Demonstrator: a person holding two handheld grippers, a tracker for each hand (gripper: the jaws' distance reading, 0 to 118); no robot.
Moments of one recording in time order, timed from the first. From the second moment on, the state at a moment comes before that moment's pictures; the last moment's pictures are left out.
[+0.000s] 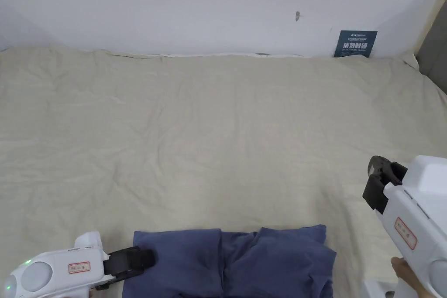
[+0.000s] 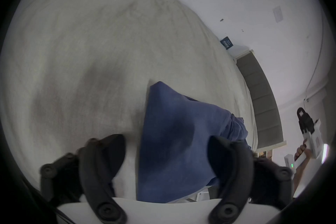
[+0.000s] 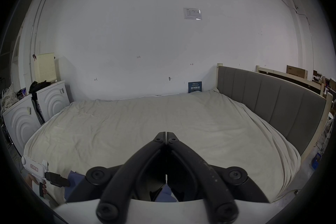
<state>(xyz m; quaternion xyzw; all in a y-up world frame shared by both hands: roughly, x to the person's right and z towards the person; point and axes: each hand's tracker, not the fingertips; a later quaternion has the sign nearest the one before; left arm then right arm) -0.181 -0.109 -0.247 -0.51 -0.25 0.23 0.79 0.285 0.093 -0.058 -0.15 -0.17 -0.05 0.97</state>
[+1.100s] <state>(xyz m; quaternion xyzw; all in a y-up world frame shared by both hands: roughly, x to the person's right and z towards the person) -0.108 0.017 -0.222 -0.45 -0.29 0.06 0.84 0.292 0.098 -0.058 -0.14 -0.15 -0.07 0.98</state>
